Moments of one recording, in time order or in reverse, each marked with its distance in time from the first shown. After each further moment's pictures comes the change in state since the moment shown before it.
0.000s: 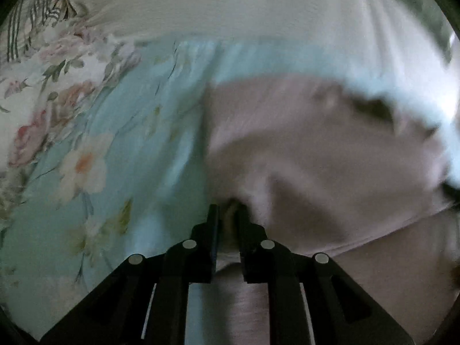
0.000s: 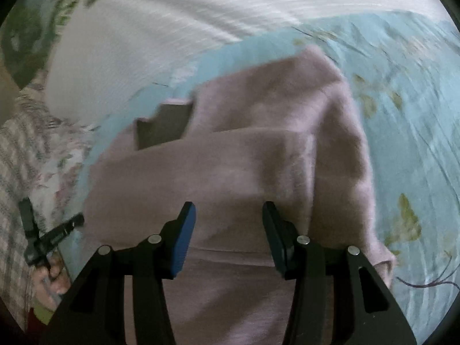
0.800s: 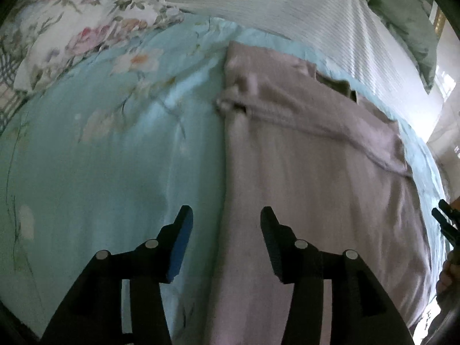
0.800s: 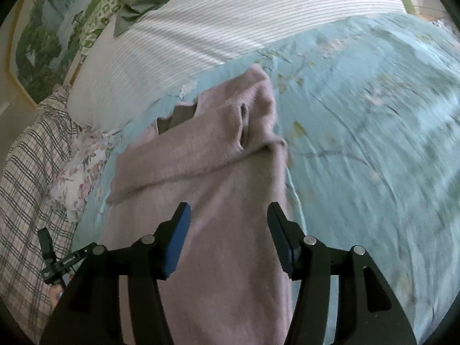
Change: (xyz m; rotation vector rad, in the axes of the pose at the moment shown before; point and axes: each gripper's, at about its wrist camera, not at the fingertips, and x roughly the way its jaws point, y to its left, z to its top) left arm -0.116 0.020 -0.154 -0.224 0.001 -0.172; right arm -0.153 -0.027 -0.103 0.041 -0.087 0.023
